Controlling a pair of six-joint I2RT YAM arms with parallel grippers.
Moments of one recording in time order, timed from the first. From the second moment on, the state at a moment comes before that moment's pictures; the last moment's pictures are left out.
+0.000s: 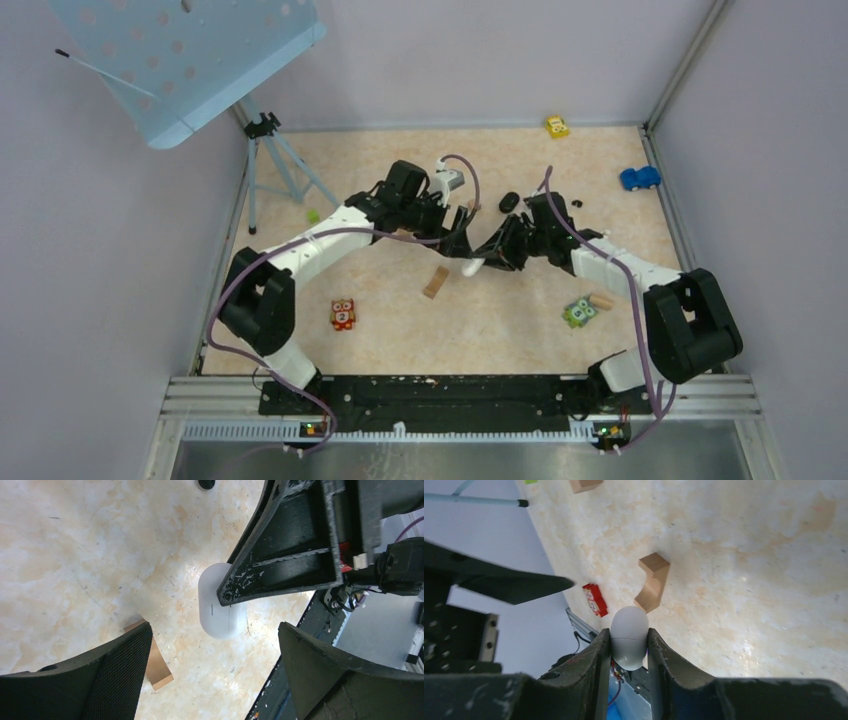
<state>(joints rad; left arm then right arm) -0.62 1.67 1.28 -0.39 0.58 -0.19 0.42 1.43 0.79 -0.11 -0.49 1.04</state>
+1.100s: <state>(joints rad) -0.83 1.44 0.82 0.08 0.35 0.11 0.42 1.66 0.94 -0.39 -0.56 1.31</state>
